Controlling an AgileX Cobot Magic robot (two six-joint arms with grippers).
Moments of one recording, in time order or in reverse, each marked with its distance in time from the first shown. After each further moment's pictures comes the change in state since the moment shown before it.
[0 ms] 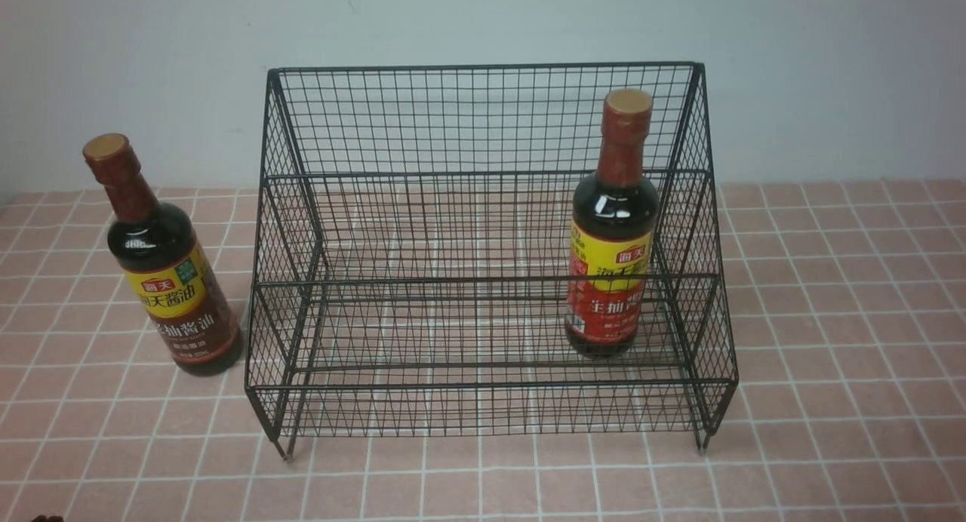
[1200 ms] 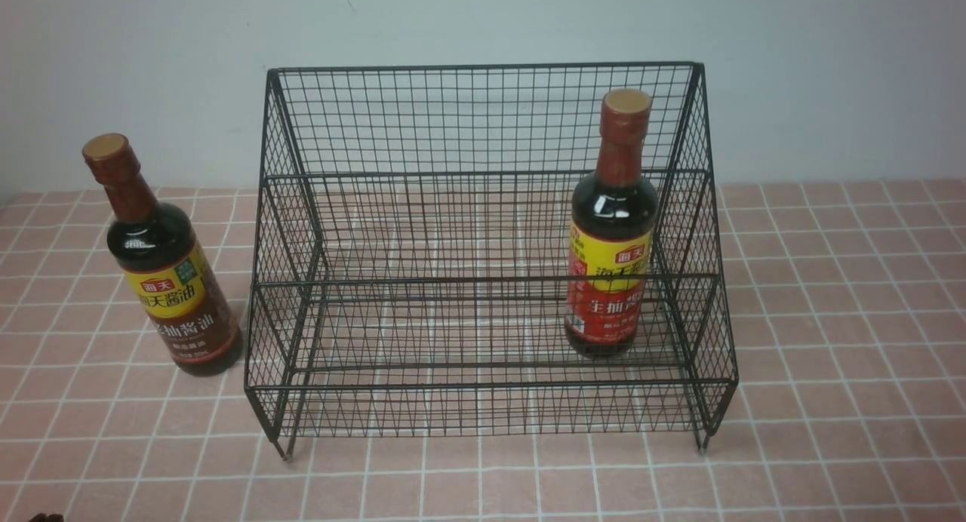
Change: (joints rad) right arm 0.000 0.000 0.000 0.014 0.000 -0.023; left arm 0.000 0.000 0.001 -0.036 -0.041 -0.001
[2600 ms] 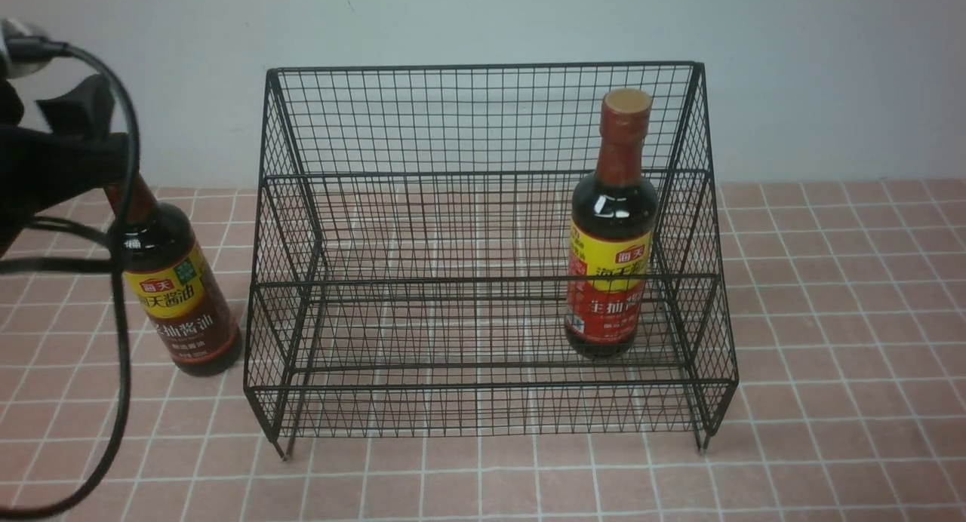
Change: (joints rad) right arm 0.000 0.000 0.000 0.000 0.000 -0.001; left arm 0.000 1.228 -0.675 0.059 -0.784 -0.165
